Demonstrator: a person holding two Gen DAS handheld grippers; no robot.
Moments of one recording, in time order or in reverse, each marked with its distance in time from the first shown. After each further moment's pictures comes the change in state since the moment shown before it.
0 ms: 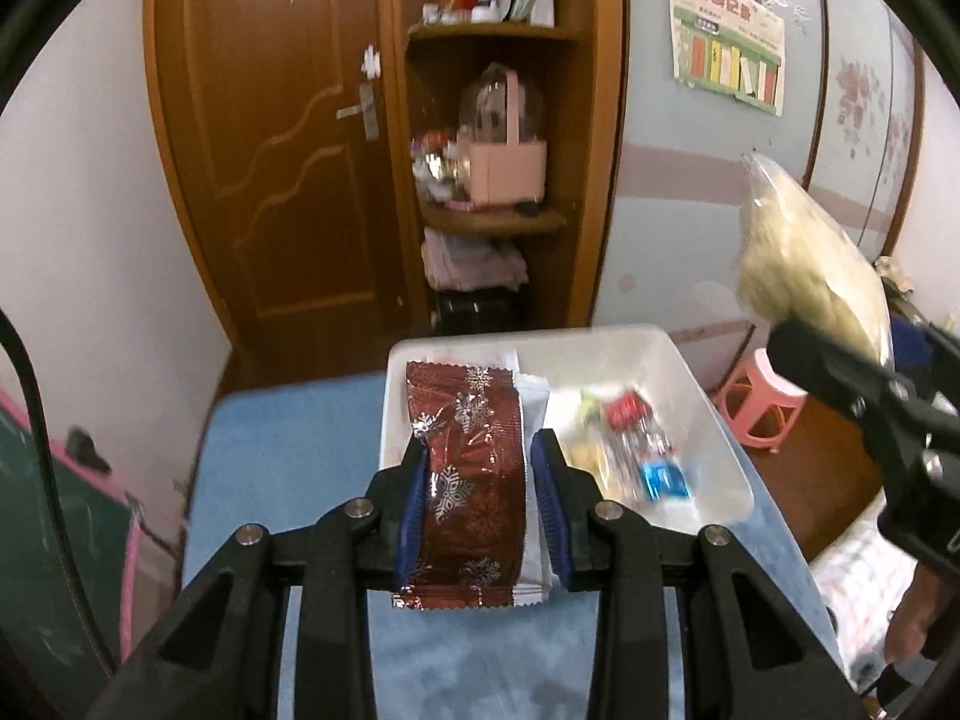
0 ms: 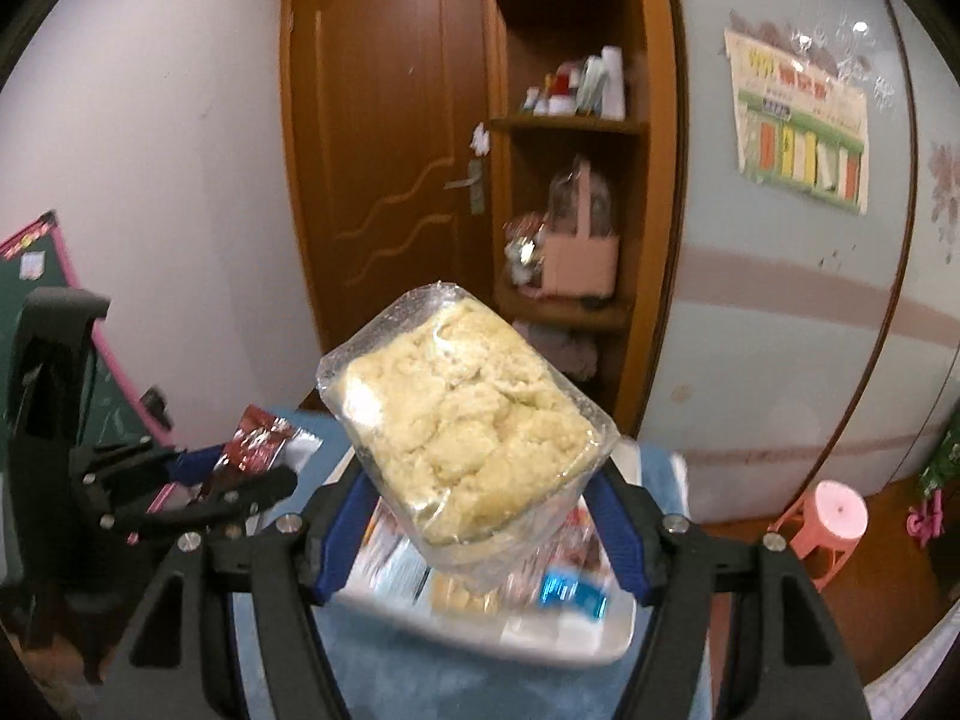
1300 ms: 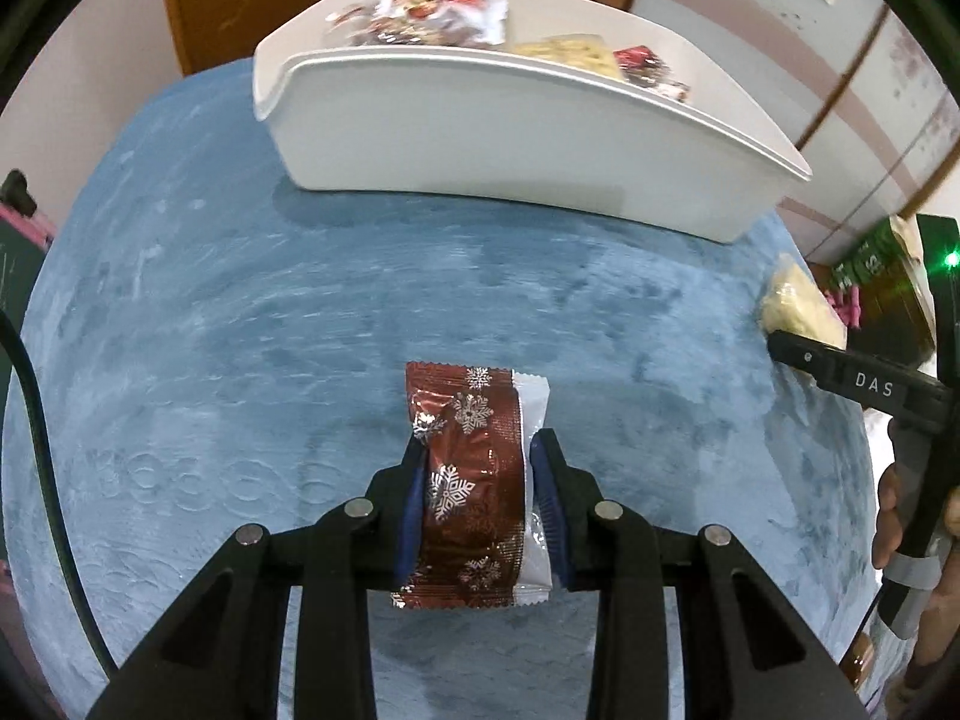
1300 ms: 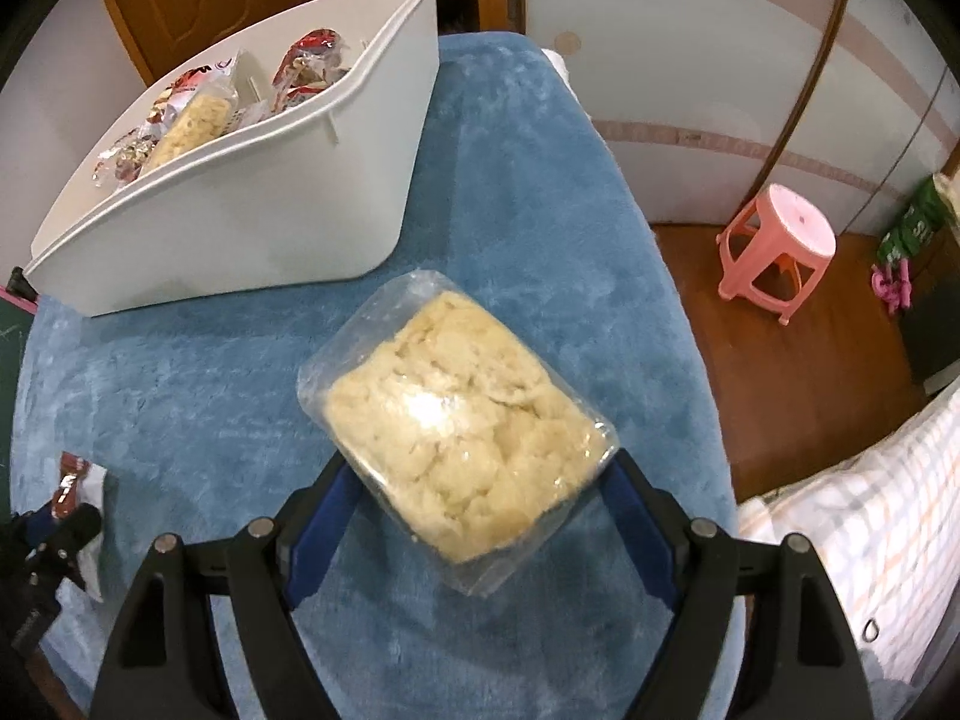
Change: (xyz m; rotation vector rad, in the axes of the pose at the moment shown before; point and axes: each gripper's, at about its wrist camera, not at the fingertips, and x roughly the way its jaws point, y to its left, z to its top) left arm 0.067 -0.036 -0.233 -0.192 0.420 -0.093; right arm 0.088 -0.114 -0.231 0.207 0.627 -0.162
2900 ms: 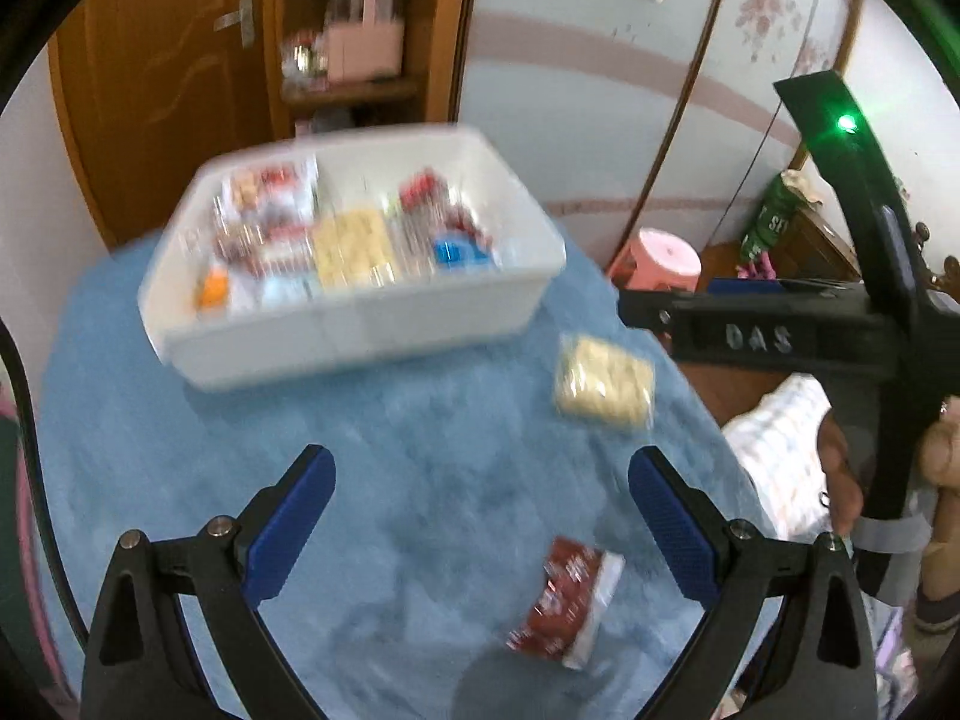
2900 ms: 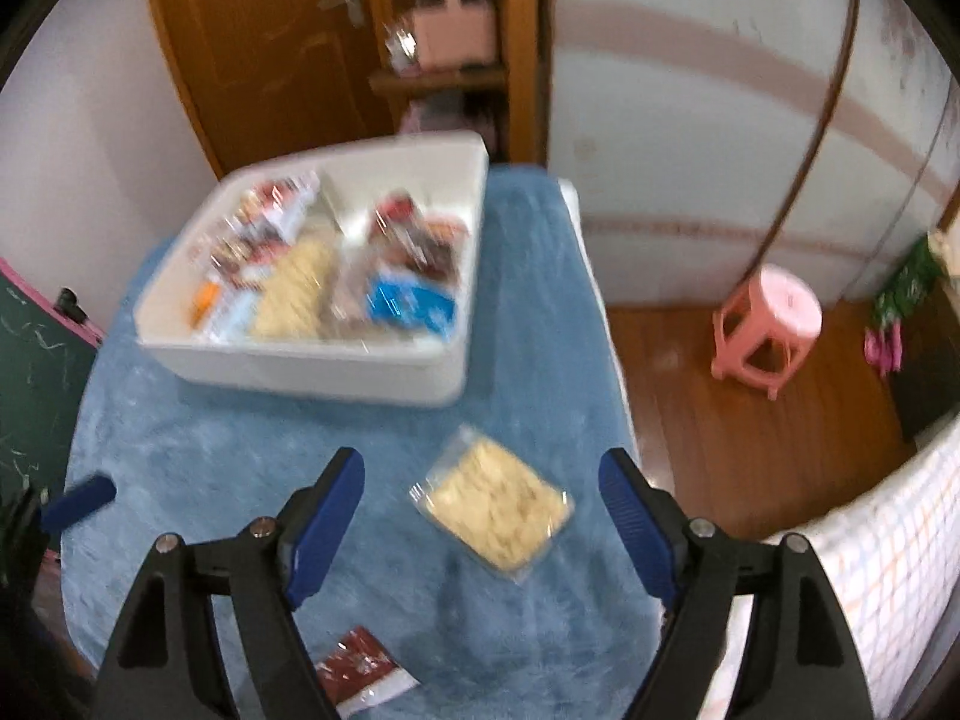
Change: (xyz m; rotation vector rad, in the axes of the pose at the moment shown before) left arm -0.065 -0.113 0.028 0.264 -0.135 -0.151; right arm -0.102 0.008 0.026 -0.025 -0.109 0.035
